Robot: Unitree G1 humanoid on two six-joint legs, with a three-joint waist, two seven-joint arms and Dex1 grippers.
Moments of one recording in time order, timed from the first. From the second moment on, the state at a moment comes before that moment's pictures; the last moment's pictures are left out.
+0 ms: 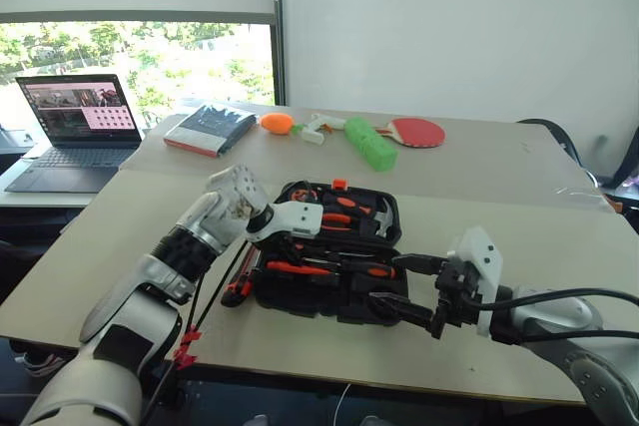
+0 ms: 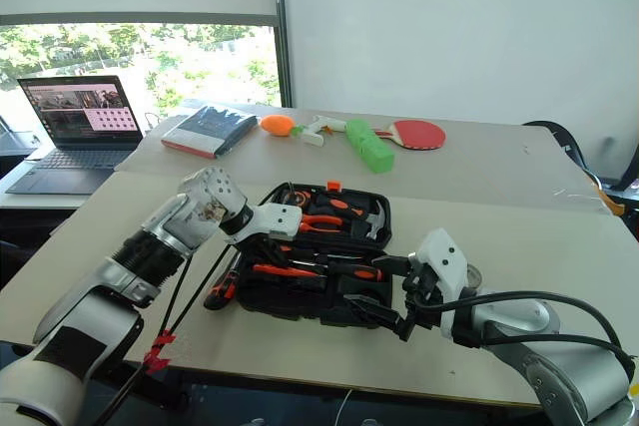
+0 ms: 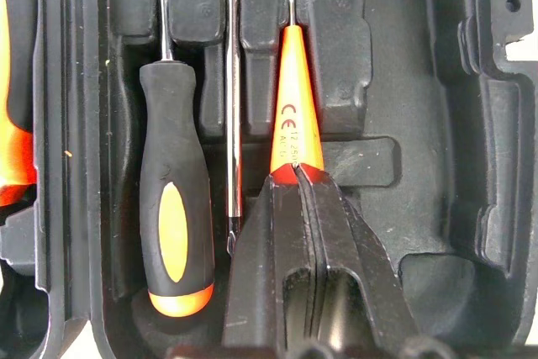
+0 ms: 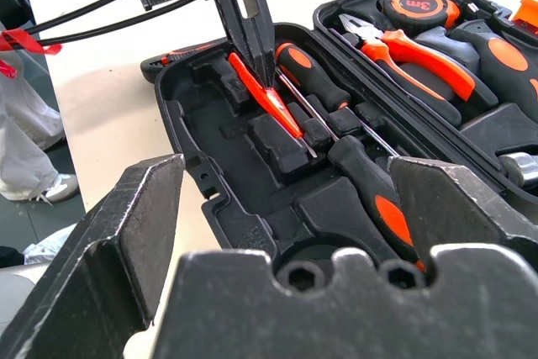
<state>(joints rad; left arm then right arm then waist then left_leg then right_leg) -1.04 0.55 -0.57 0.37 0.22 0.39 -1.56 -0.10 -0.76 -0.13 -0.71 0.77 0.83 0.61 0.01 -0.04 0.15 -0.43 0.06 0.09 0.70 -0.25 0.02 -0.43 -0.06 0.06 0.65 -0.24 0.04</state>
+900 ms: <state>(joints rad) -1.02 0.58 -0.55 0.35 0.23 0.37 -1.53 -0.11 -0.75 -0.12 -0.68 0.75 0.82 0.61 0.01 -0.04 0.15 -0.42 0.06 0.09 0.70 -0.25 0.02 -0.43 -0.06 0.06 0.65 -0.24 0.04</state>
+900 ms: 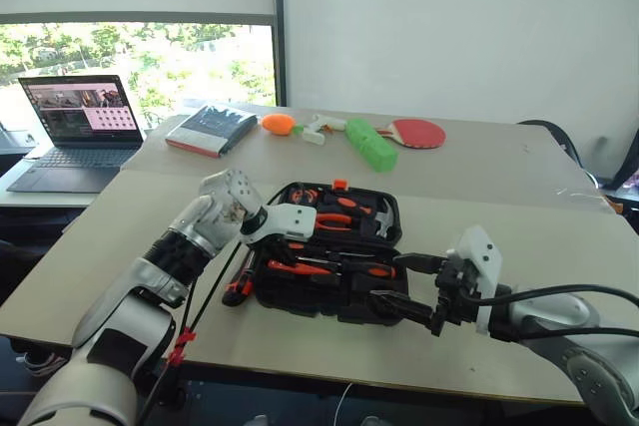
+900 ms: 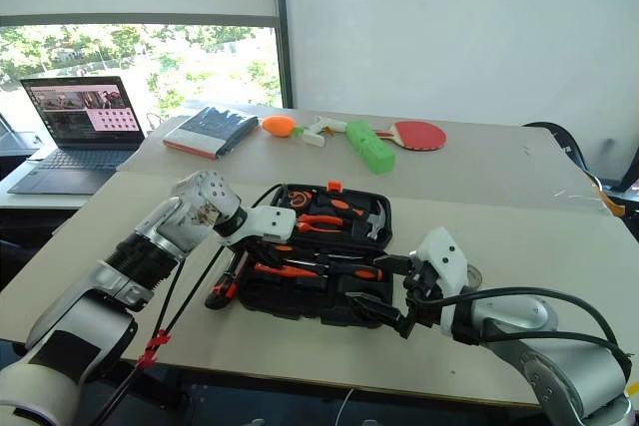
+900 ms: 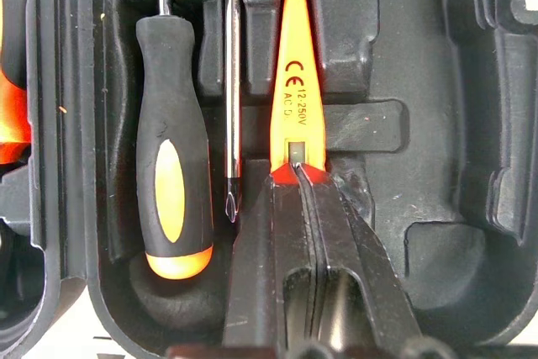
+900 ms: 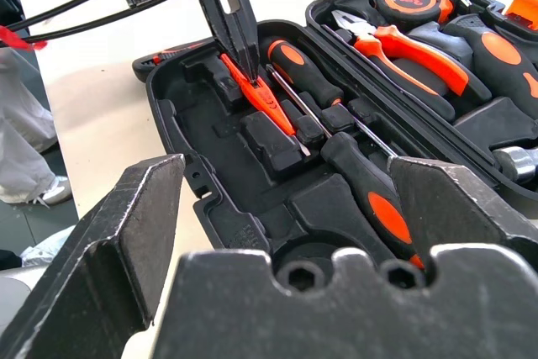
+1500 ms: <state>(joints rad) -0.80 0.92 -0.23 0.08 0.08 0.94 -1.41 -0.33 -0.79 -0.08 -0.60 0.77 0.81 0.74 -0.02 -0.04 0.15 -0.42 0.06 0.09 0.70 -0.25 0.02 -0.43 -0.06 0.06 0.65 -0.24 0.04</state>
